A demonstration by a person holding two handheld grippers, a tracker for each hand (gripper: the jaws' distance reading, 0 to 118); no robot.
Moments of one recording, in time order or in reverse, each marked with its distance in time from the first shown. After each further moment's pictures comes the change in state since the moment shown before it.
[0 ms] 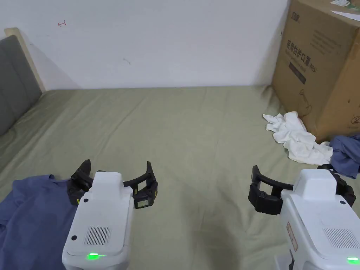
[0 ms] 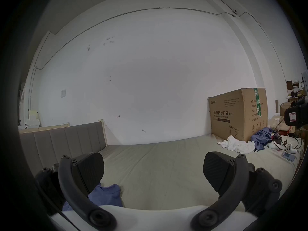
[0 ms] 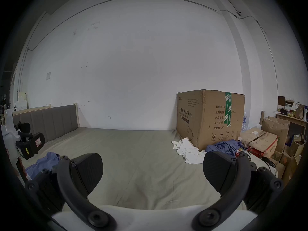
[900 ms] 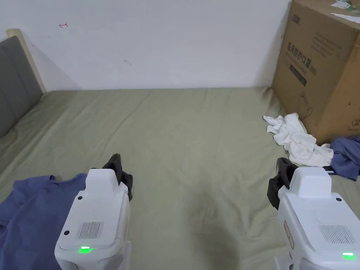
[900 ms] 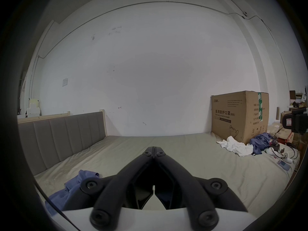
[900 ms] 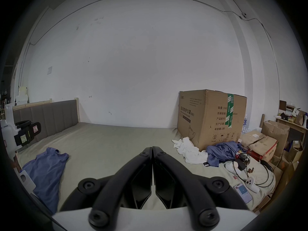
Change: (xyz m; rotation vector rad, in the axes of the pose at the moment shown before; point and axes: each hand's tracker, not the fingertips) left arm -0.013 0.011 -0.004 -0.073 0.005 0.075; right arm -0.010 0.009 -0.004 -0.026 0.002 0.040
